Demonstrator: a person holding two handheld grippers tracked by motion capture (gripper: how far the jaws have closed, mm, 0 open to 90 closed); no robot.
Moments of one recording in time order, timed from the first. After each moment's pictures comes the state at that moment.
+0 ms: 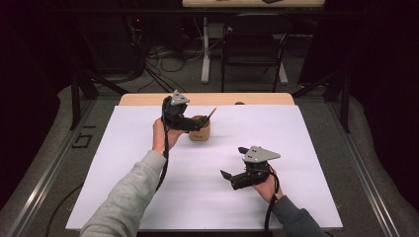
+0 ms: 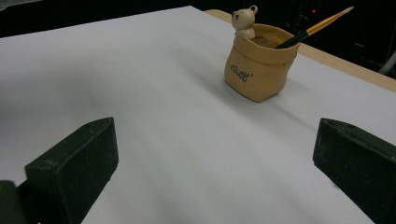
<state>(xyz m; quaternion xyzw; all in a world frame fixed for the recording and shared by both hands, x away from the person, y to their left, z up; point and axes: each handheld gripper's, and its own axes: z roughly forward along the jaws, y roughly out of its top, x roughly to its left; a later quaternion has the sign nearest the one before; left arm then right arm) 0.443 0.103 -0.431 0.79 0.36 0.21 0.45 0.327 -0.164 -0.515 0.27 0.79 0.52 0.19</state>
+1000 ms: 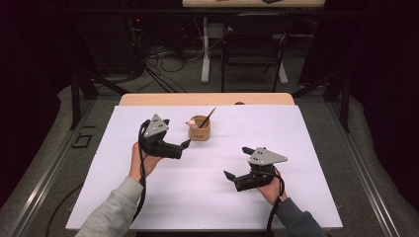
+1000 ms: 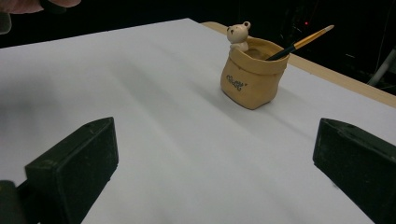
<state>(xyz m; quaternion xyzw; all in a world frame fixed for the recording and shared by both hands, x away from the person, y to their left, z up) 0.370 0.157 -0.451 0.79 0.30 0.24 0.48 0.316 -0.173 -0.507 0.27 0.78 0.53 0.21</state>
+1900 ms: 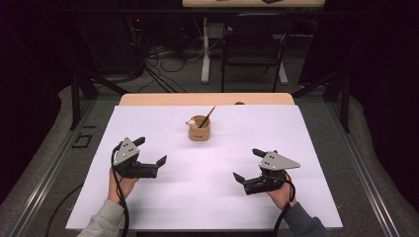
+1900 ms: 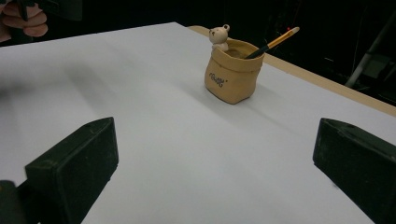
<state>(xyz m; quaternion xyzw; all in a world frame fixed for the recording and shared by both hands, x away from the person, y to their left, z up) 0.332 0.224 -0.499 0.75 0.32 0.25 0.52 0.300 -0.196 -0.503 0.28 0.76 0.53 0.24</state>
